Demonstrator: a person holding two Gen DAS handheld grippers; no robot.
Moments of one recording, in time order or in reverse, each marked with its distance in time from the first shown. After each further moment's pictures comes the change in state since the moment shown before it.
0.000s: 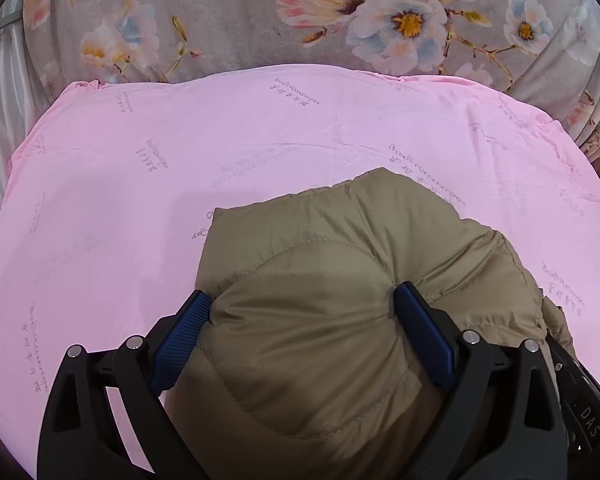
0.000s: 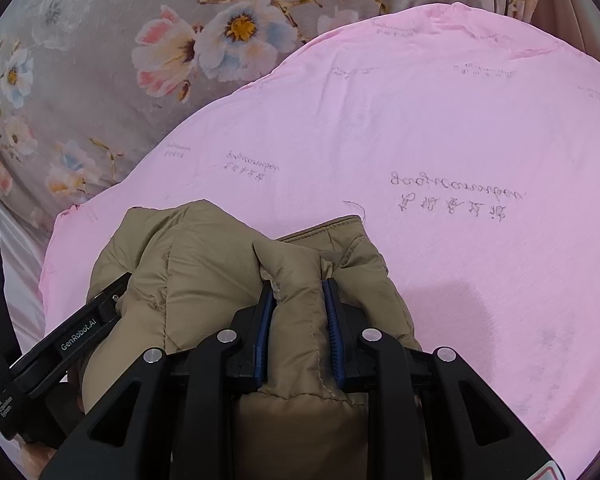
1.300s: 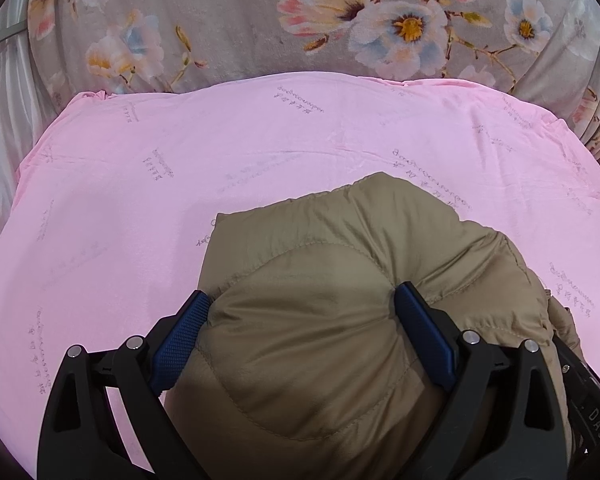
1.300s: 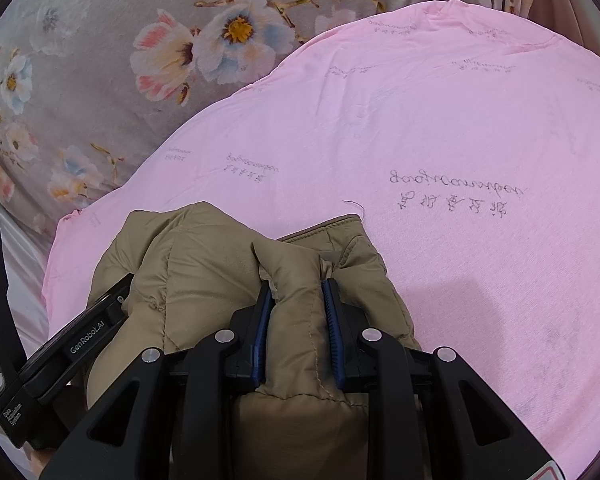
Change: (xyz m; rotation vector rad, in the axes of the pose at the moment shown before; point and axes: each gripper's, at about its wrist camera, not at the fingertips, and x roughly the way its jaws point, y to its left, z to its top) left arm -0.001 -0.005 0.000 0.016 -0.031 0.038; right arm 0.000 -0.005 0.002 0.002 0.003 0.009
